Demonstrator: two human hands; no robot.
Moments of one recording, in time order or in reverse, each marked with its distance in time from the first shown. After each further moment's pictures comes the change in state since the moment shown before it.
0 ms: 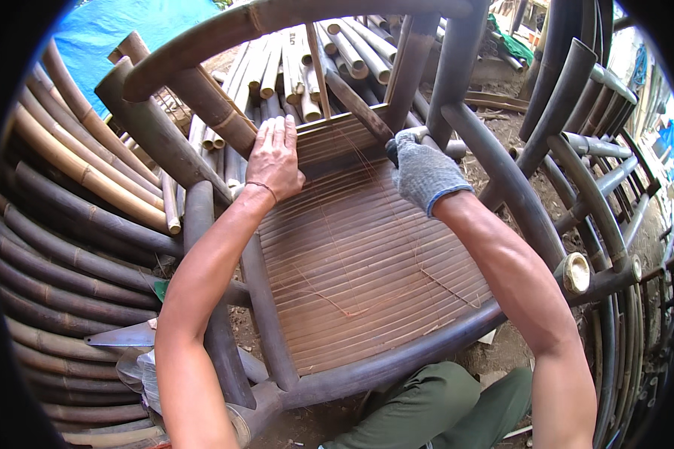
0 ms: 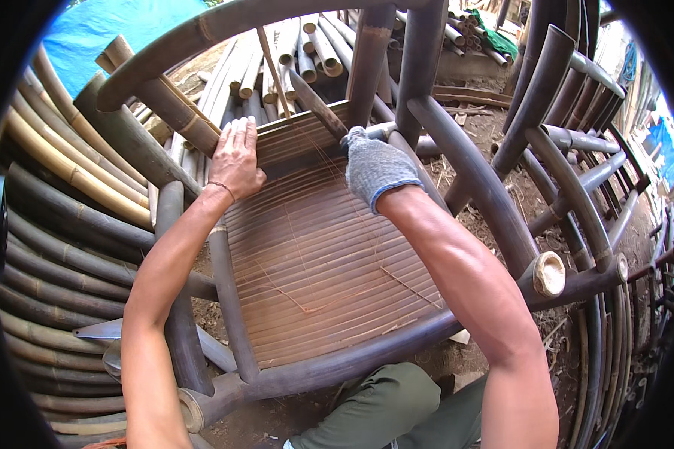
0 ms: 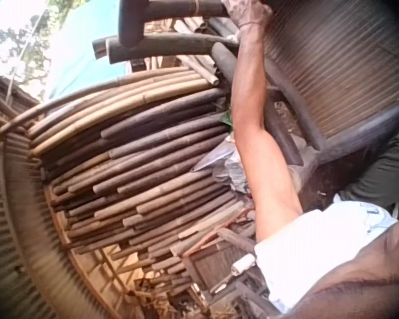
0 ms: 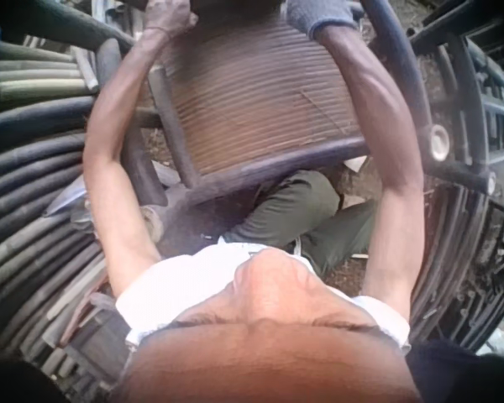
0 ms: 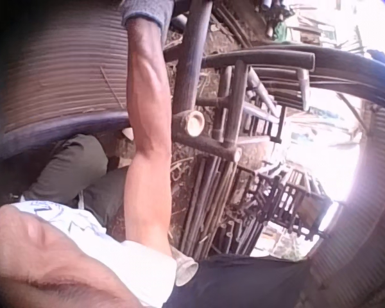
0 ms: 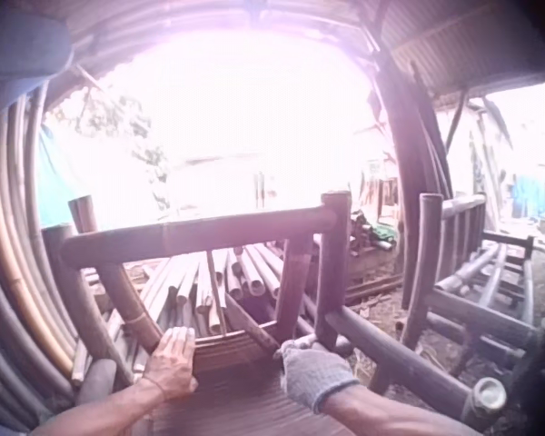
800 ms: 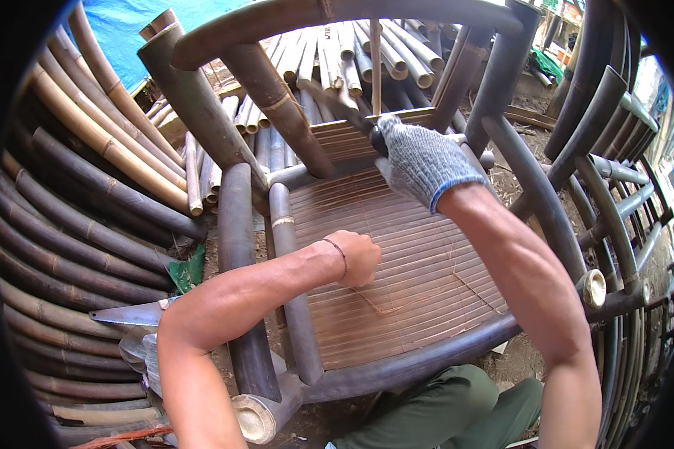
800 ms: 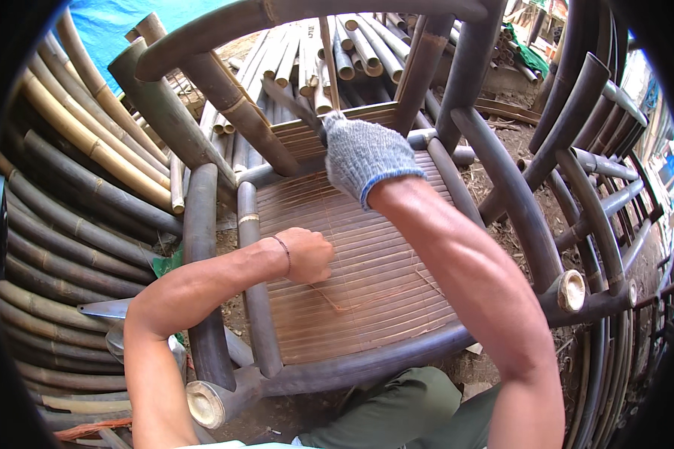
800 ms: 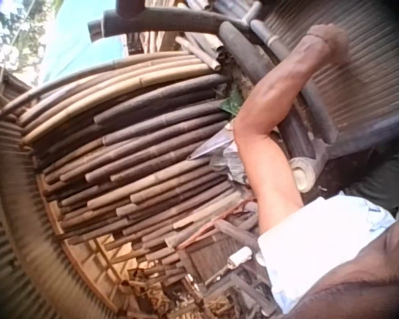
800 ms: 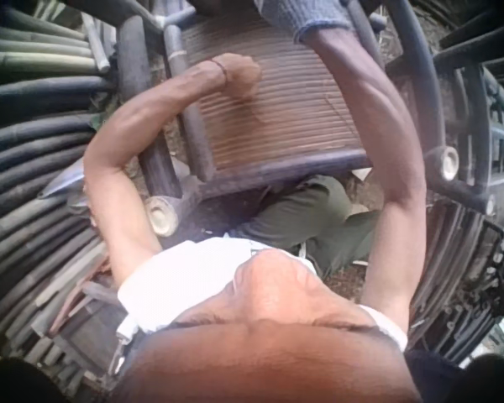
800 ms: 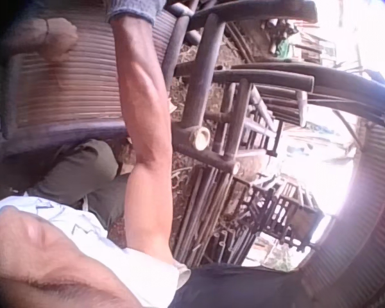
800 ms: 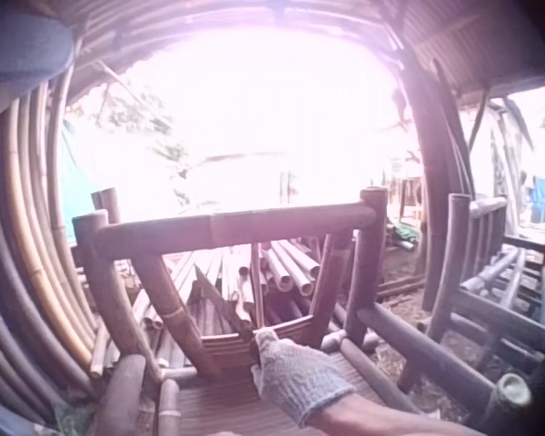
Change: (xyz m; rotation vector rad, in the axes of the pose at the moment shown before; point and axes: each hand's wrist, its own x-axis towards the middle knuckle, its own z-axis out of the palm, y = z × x) left_hand -0.092 0.065 -0.060 -0.435 -0.932 0.454; right_hand 0.006 -0.089 -0.036 0.246 -0.030 -0.216
